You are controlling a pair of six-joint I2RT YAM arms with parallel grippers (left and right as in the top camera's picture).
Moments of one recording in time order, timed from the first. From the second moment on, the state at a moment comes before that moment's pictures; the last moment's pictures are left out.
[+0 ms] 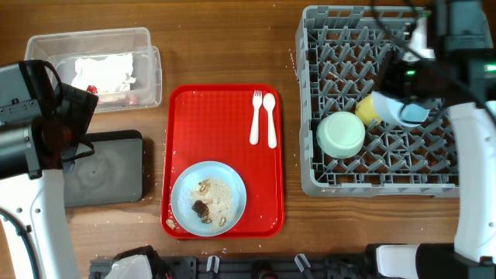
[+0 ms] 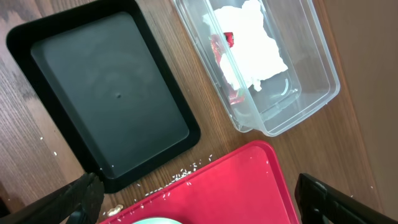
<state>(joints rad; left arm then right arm) 0.24 1.25 1.51 -1.30 -0.16 -0.95 -0.02 1.53 1.83 -1.42 -0.17 0.34</state>
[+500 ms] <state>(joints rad) 0.24 1.25 1.51 -1.30 -0.16 -0.95 -0.44 1.53 1.39 -1.38 -0.96 -0.19</state>
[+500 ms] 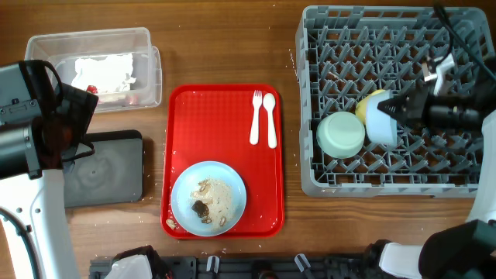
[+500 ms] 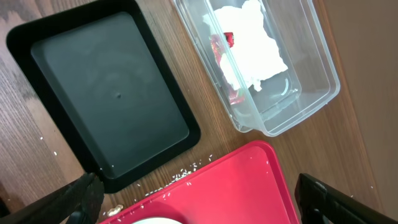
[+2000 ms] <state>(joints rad) 0.24 1.25 1.51 -1.30 -0.16 -0.95 -0.57 1.54 1.31 -1.26 -0.79 -0.03</state>
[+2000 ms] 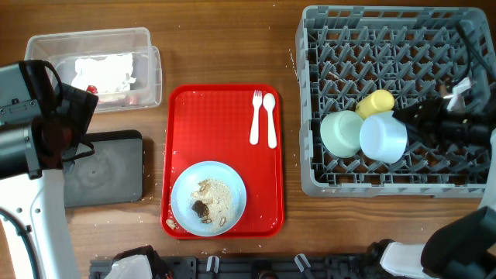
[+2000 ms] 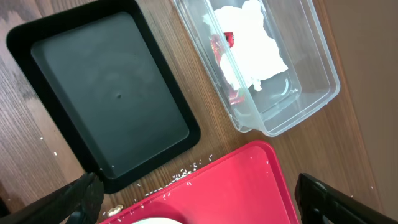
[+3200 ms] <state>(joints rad) 0.24 1.25 1.51 -1.30 -0.16 -0.95 -0.32 1.42 1.22 -1.18 -0.06 0.43</state>
